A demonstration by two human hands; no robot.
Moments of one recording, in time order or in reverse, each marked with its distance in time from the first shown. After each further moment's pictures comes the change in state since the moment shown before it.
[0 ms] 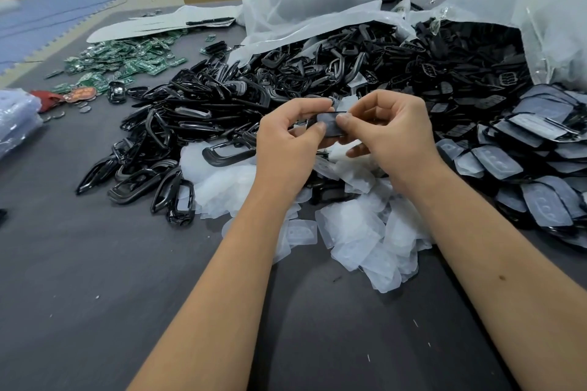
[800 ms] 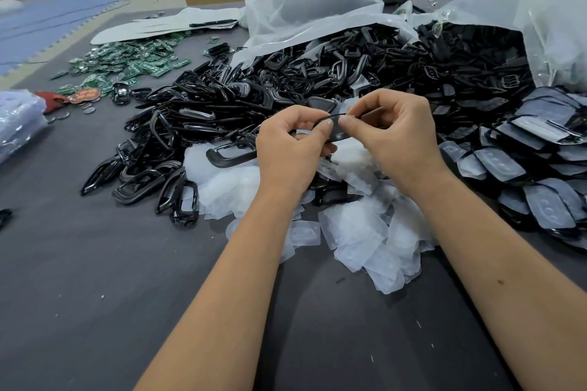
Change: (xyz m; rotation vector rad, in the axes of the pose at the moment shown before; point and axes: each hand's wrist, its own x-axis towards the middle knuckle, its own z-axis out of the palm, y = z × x) left_hand -0.001 -0.003 0.003 0.021 0.101 -0.062; right_hand 0.001 -0.001 0.001 -0.214 0.058 -0.158
